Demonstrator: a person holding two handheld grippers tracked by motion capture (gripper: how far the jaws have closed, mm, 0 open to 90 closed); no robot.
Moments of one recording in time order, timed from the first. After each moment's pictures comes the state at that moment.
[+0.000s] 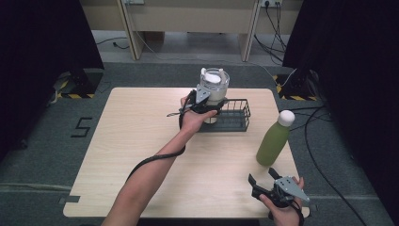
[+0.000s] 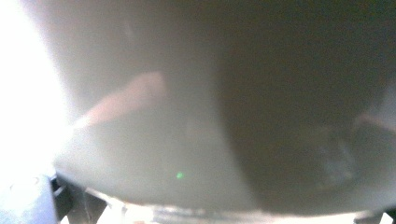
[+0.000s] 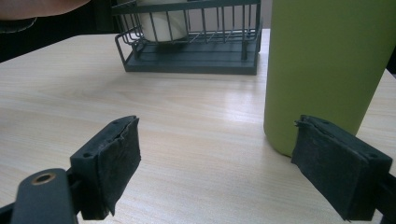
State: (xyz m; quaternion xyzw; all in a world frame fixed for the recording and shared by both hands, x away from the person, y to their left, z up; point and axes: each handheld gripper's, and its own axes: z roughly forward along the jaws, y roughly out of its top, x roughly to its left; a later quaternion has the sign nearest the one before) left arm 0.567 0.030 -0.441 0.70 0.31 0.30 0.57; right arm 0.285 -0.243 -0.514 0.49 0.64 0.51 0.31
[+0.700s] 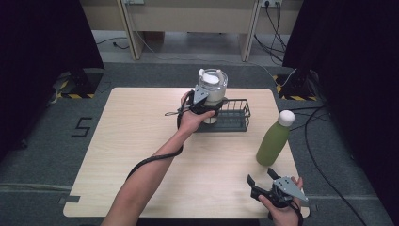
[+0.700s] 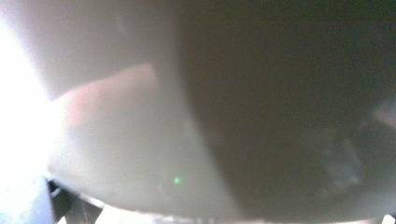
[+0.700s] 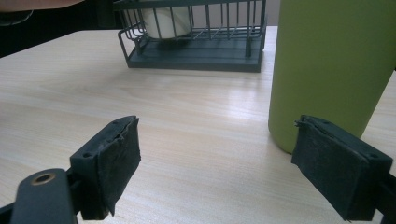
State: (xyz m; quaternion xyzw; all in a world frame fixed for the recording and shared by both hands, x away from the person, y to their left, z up) left arm 0.568 0.037 -0.443 0.70 0.30 0.29 0.58; right arm 0.285 -0.240 -0.515 0.48 0.65 0.50 0.30
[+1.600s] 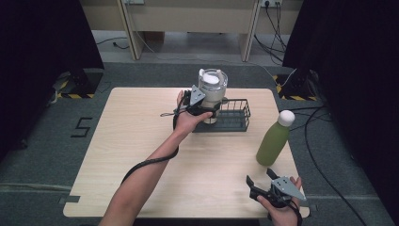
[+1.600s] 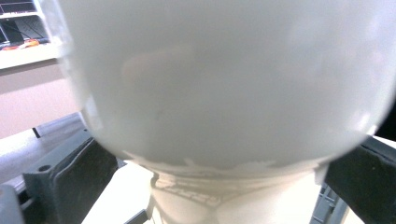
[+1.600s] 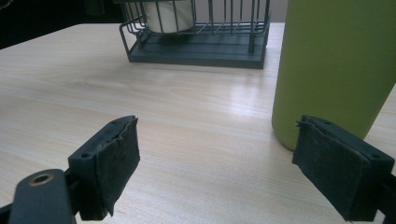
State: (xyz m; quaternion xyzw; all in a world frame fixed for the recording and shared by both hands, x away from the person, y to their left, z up) left arm 0.555 0.050 -0.434 0.70 0.28 0.31 0.58; right arm 0.286 -0.238 -0.517 0.48 0.66 0.50 0.30
